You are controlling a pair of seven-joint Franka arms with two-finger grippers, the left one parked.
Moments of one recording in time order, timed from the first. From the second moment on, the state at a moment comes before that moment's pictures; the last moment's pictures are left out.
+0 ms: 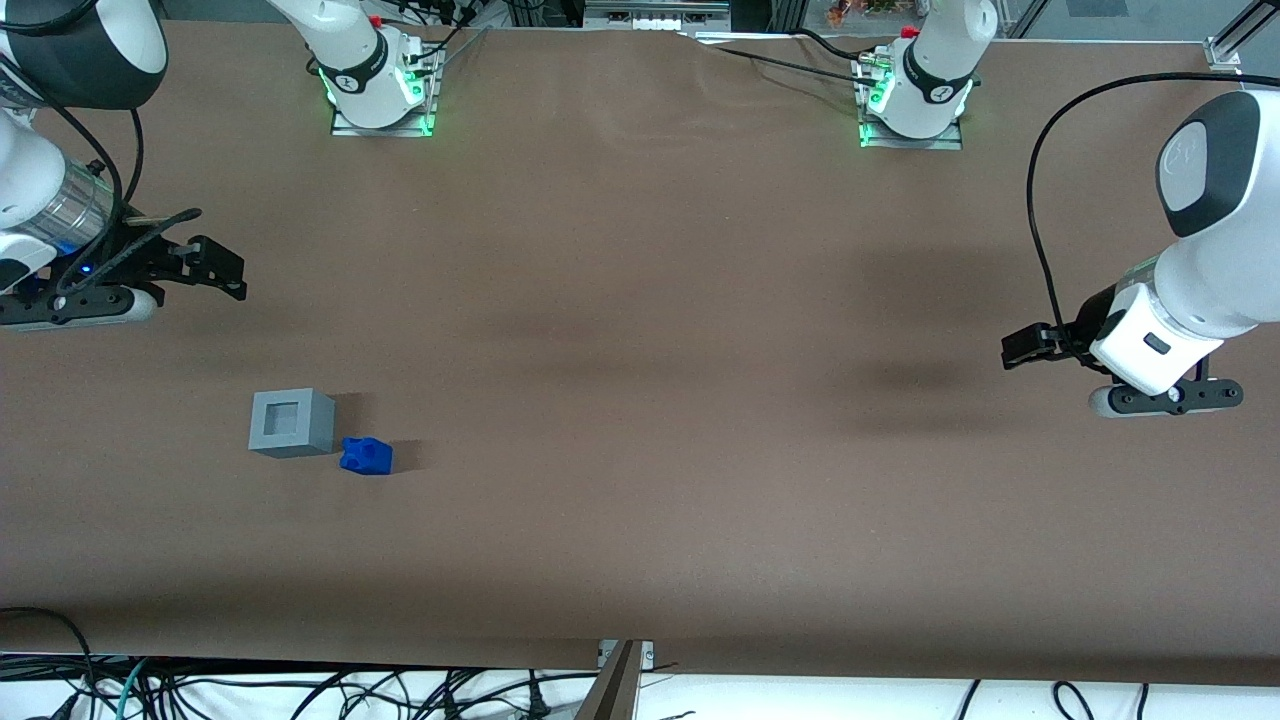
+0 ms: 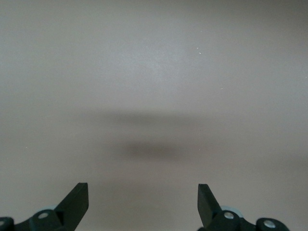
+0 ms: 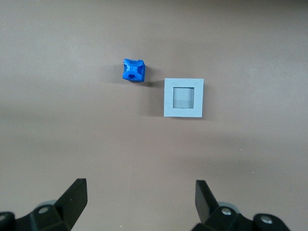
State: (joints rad) arm -0.01 0.07 0.08 -1.68 0.00 1.76 -0.04
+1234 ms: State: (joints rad) arm -0.01 0.07 0.08 -1.68 0.00 1.74 -0.06
